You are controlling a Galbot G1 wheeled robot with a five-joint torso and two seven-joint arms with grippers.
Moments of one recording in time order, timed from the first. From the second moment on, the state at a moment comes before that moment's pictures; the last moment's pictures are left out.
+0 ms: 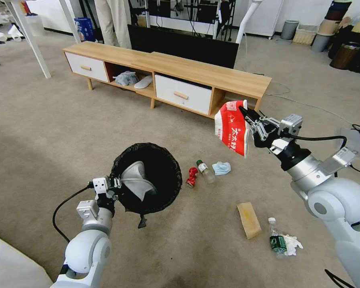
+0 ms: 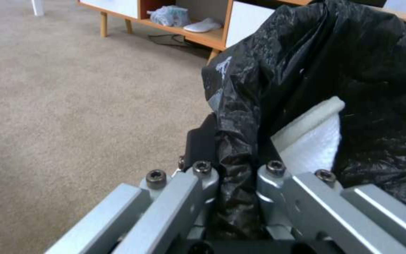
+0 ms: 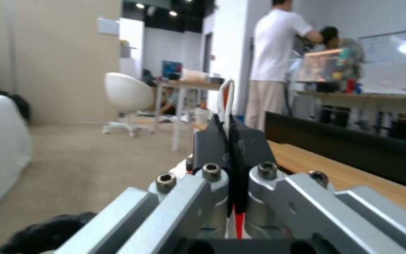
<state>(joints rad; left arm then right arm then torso) 1.36 -1.35 -0.50 -2.04 -0.33 0.24 -0.17 -1.11 0.85 0.54 2.17 0.78 -0.05 -0.28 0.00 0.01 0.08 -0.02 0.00</state>
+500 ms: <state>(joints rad) 1.34 -1.34 -0.47 -2.00 -0.31 0.23 -0.17 -1.05 0.85 0.44 2.11 0.79 0.03 -0.46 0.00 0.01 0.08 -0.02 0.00</state>
